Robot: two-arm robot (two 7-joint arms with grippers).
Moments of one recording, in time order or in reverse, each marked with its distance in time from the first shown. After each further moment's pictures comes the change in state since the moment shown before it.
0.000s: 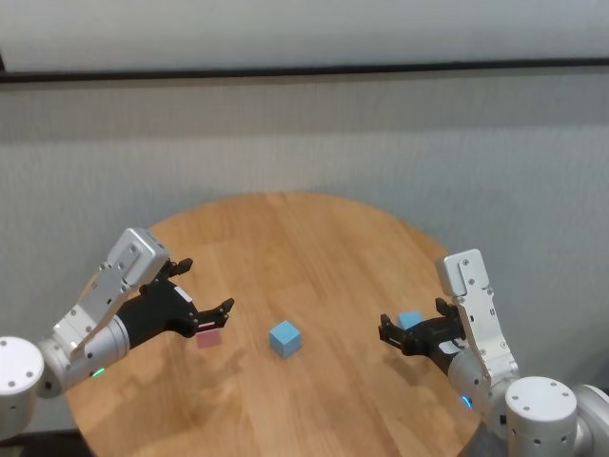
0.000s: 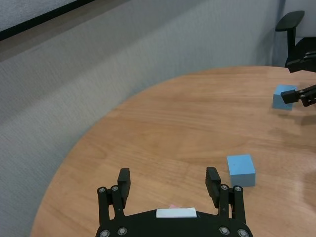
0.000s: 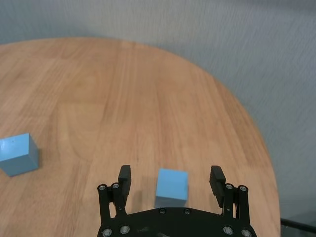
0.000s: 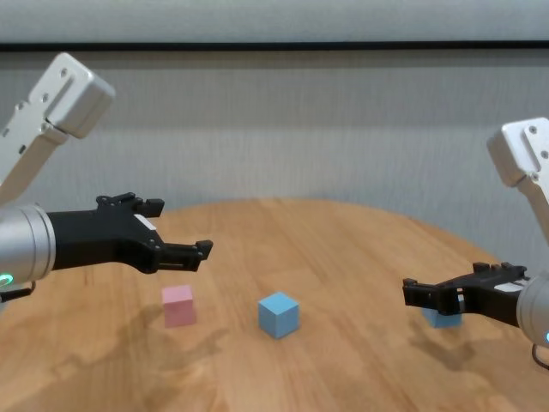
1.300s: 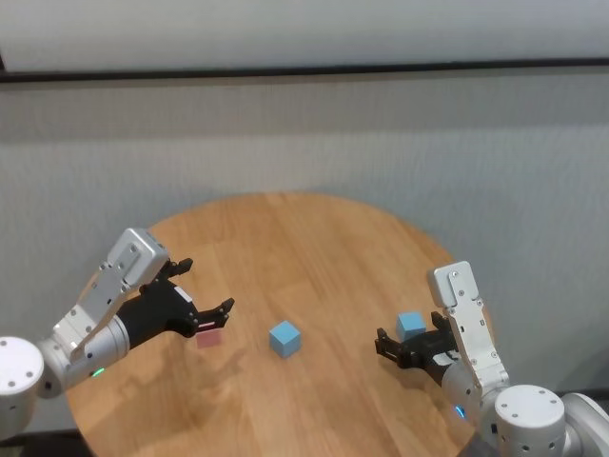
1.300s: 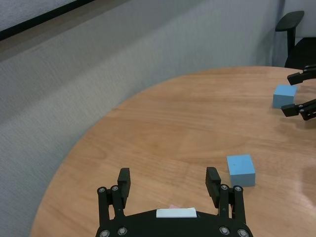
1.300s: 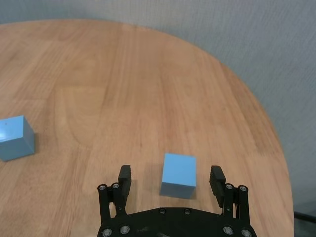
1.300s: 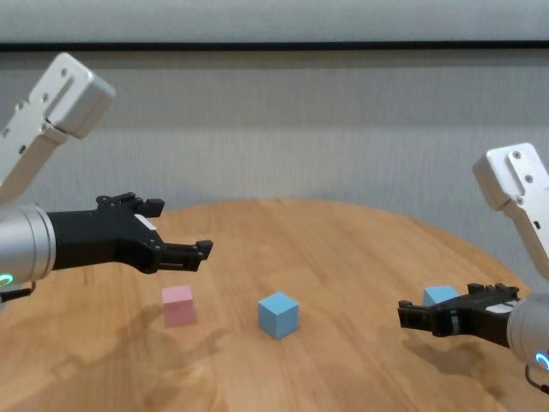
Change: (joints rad) left arm 0.000 0.000 0.000 0.000 0.000 0.000 0.000; right arm -0.004 -0.045 0.028 0.048 -0.051 0.007 0.028
